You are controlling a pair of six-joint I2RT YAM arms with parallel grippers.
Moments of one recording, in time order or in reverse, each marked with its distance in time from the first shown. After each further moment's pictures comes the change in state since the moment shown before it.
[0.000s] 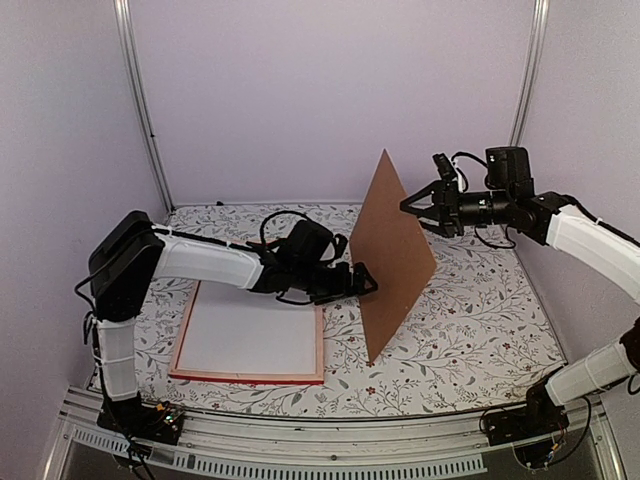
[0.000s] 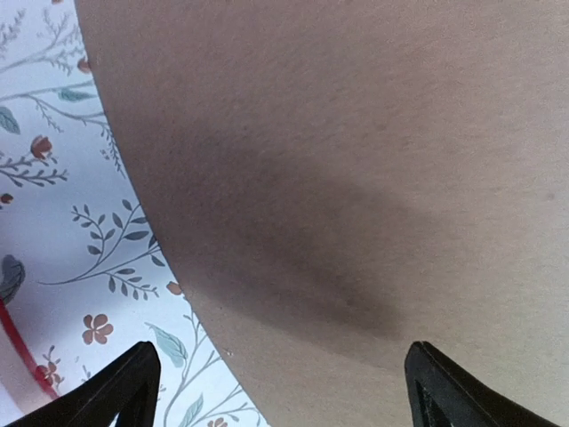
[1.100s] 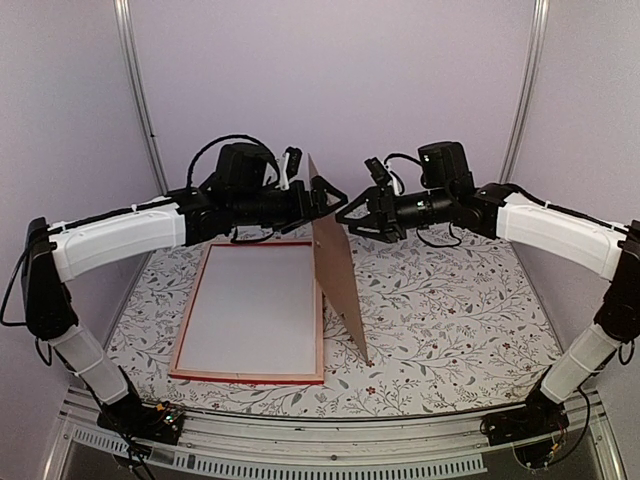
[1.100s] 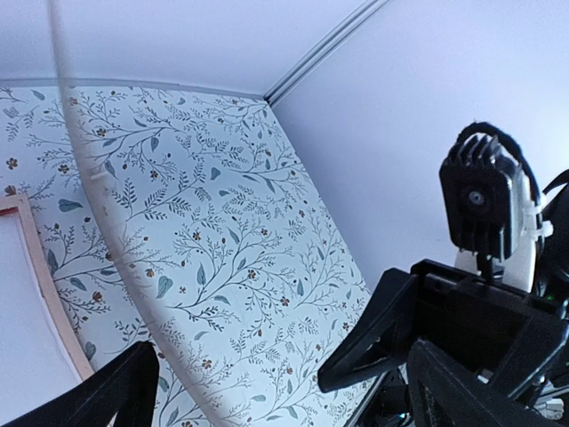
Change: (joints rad) left arm 0.117 -0.399 0.053 -0.127 -0.037 0.076; right arm 0.267 0.240 0.198 0.056 0.073 0.036
